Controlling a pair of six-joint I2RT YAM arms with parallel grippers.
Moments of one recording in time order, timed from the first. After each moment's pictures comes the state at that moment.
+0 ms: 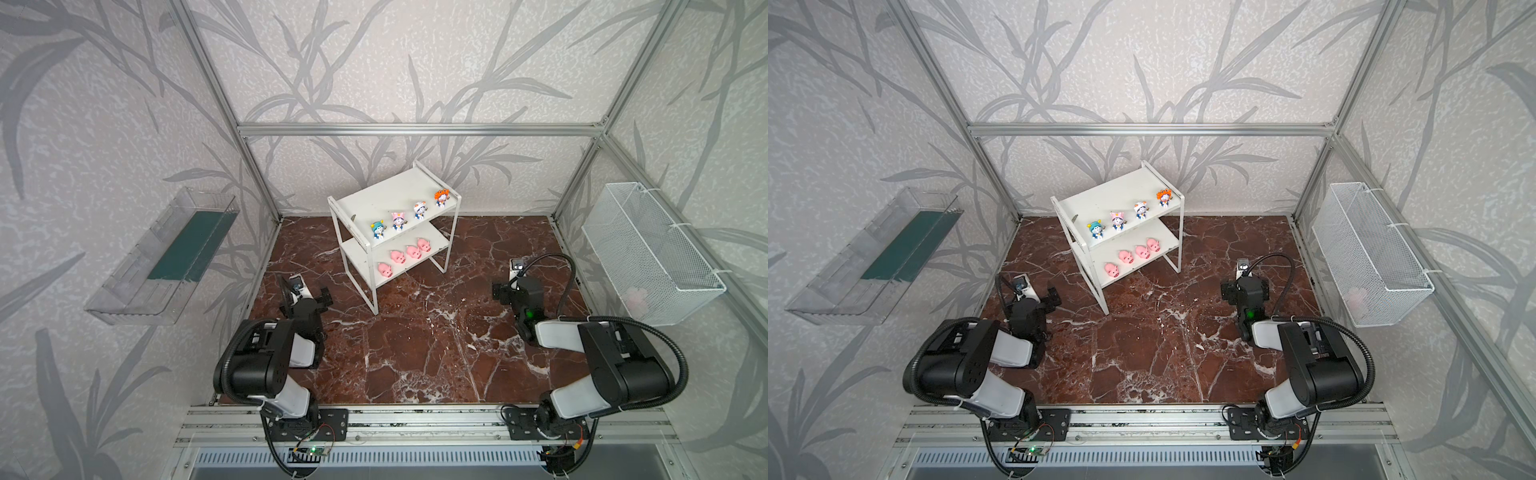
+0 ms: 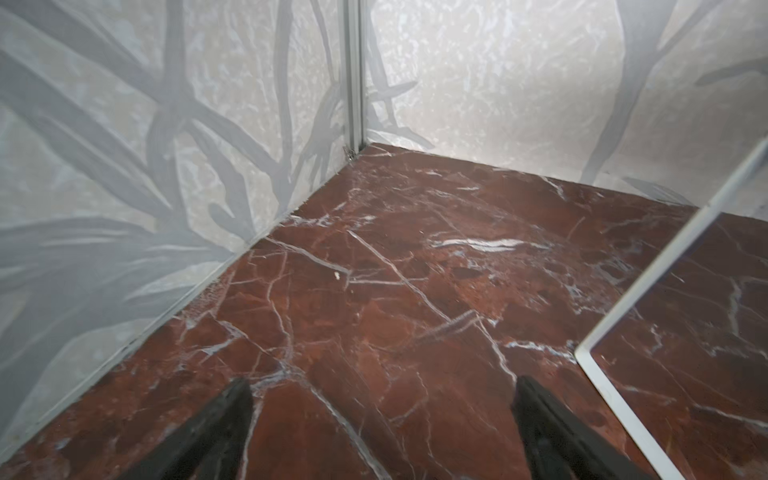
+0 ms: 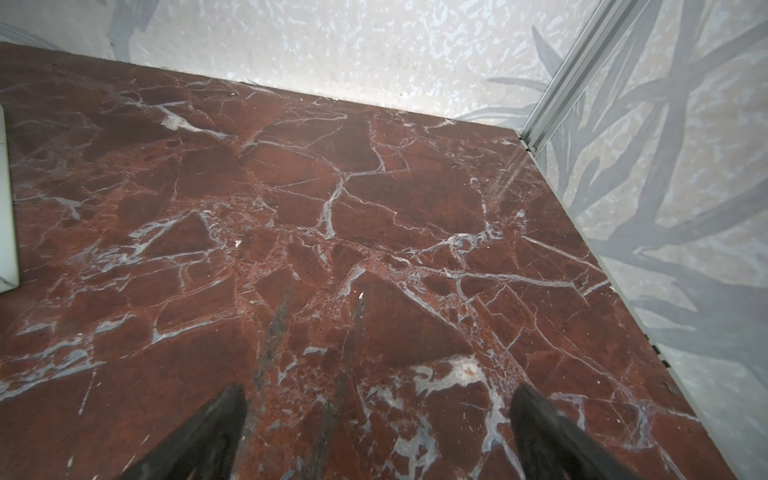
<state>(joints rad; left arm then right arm) 0.00 1.60 0.19 1.17 -0.39 -0.10 0.16 1.51 0.40 0.71 0.29 -0.05</state>
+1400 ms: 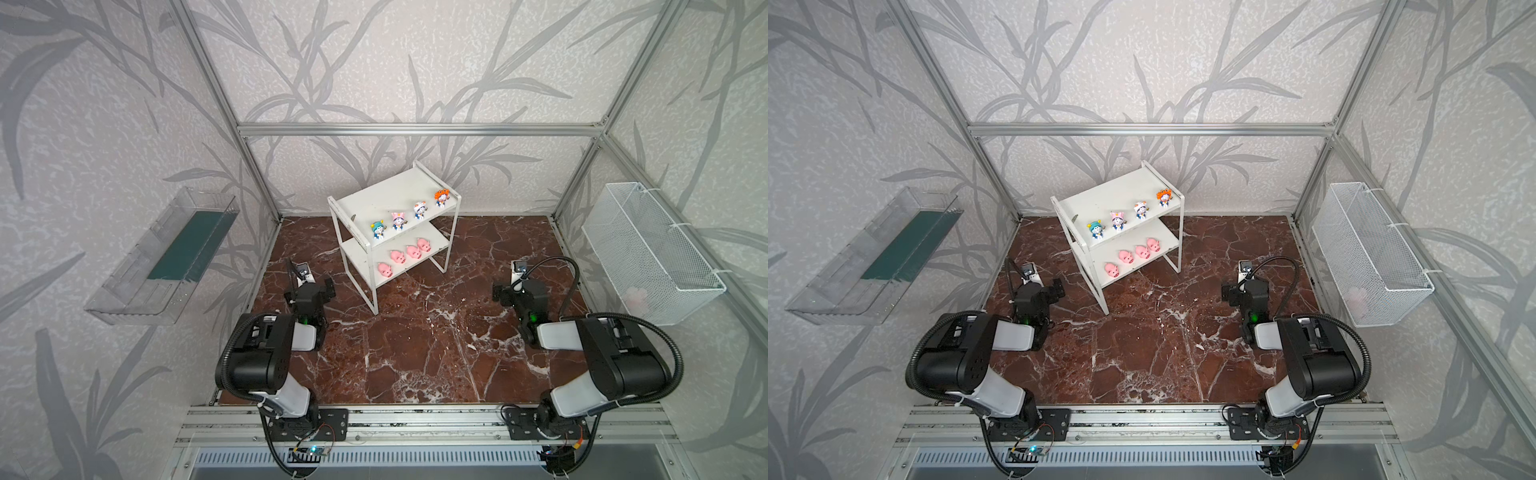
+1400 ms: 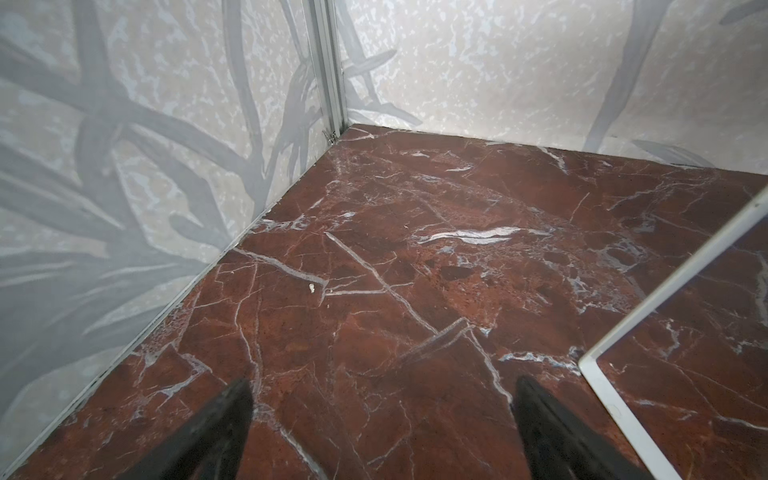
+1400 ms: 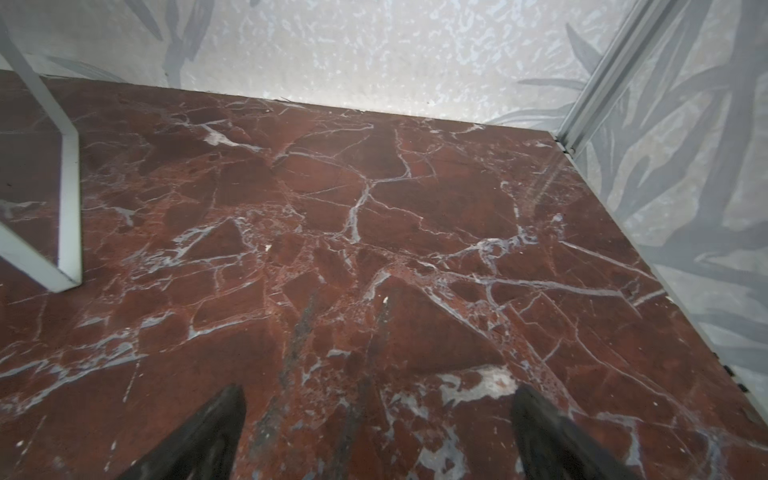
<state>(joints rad) -0.01 1.59 0.35 0.92 -0.38 -0.08 0.11 1.56 0.38 0.80 0.16 -0.04</state>
